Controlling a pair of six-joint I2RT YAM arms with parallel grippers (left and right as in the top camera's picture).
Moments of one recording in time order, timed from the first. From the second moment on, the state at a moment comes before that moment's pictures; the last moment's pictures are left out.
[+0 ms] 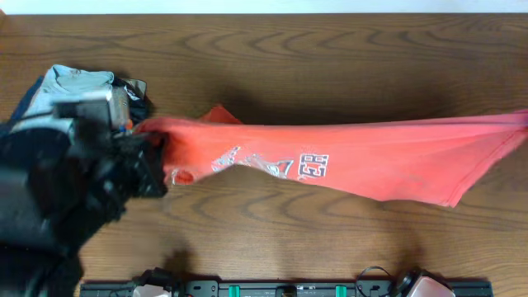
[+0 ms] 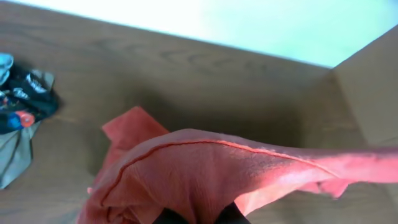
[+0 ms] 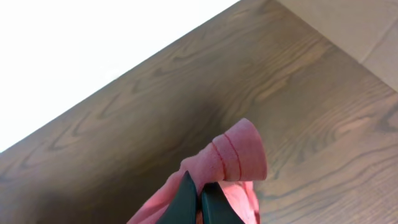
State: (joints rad) left arm -0.19 1.06 1.81 -1.36 0.20 -0.35; right arm -0.53 1.25 1.93 -1.38 -0.17 0.19
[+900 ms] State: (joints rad) left arm -0.10 1.70 2.08 -0.56 0.17 -0.31; right arm -0.43 1.67 2.04 -0.62 -0.37 0.38
